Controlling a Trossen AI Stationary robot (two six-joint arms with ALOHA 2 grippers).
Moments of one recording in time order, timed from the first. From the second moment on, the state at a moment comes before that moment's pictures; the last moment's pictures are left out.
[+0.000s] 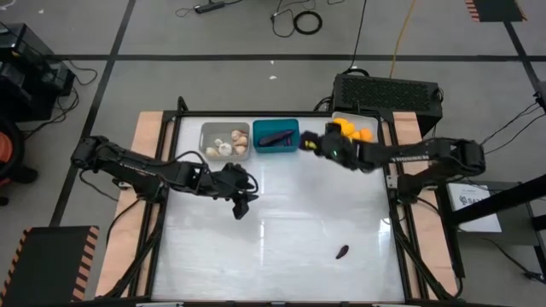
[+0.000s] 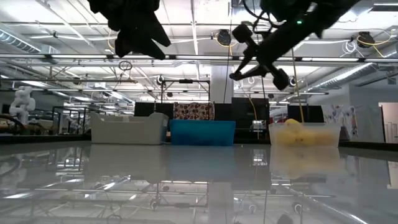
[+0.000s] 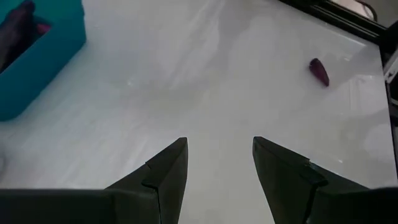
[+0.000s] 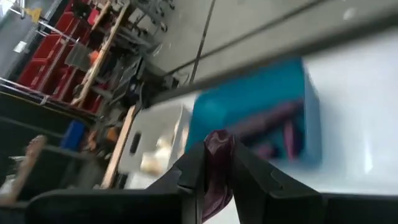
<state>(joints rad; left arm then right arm) -0.19 1.32 0.93 -0.32 -0.23 -0.54 -0.19 1.34 0.79 0.09 0.52 1.21</state>
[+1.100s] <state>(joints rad) -0.31 1.32 0.93 -0.32 -0.33 -0.54 -0.42 1.87 1.52 -0.68 0.05 0.76</state>
